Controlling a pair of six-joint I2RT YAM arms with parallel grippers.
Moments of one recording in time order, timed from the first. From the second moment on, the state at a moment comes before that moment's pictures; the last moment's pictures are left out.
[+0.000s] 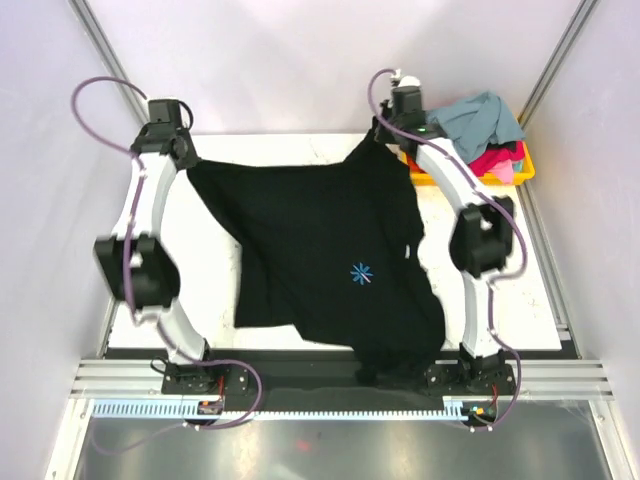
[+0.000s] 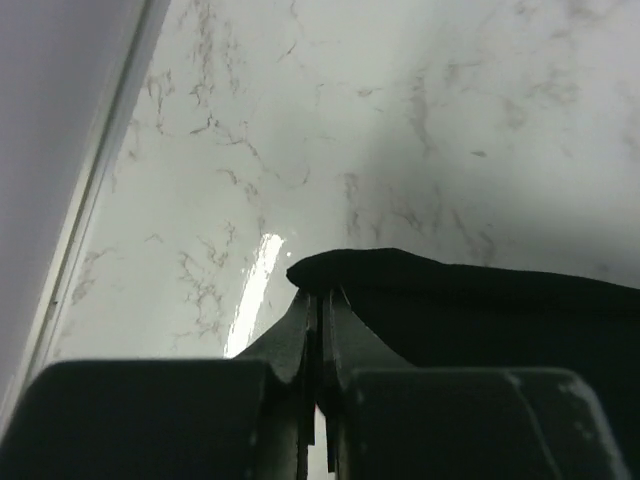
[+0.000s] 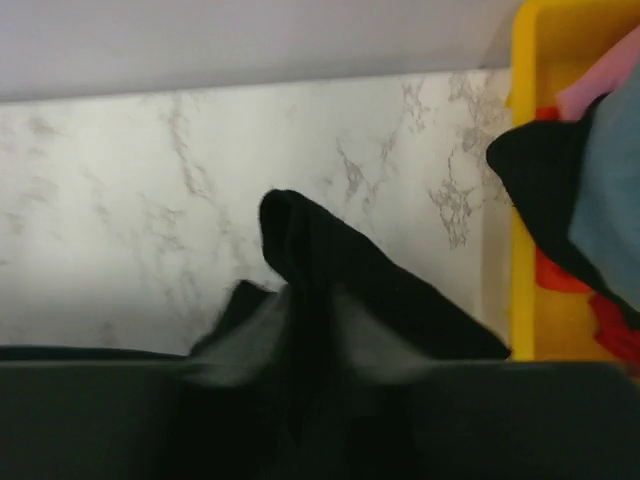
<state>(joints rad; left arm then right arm) 0.06 1.79 1.76 -0.70 -0.20 -0.20 0.28 2.12 2.04 -0.38 0.08 0.34</state>
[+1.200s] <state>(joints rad) -0.37 1.49 0.89 -0.70 -0.19 -0.64 0.36 2.57 2.37 -0.51 0.21 0.30</state>
